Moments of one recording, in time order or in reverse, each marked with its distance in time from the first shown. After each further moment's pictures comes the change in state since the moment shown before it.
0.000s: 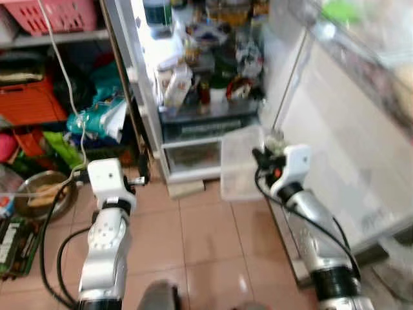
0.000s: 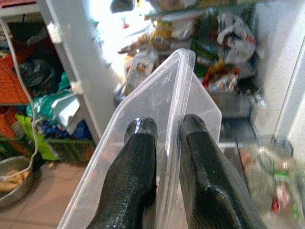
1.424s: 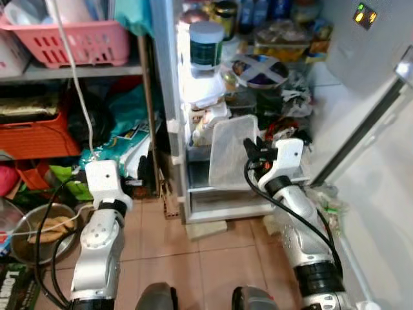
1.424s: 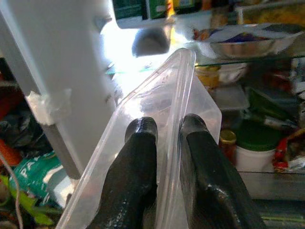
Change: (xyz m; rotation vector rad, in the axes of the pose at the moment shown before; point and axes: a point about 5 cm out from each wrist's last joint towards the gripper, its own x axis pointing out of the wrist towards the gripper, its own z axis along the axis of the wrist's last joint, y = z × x) left arm -0.002 0.002 -0.007 -0.014 0.035 -0.073; right arm 0.009 0.013 0.010 0.031 -0.079 -0.038
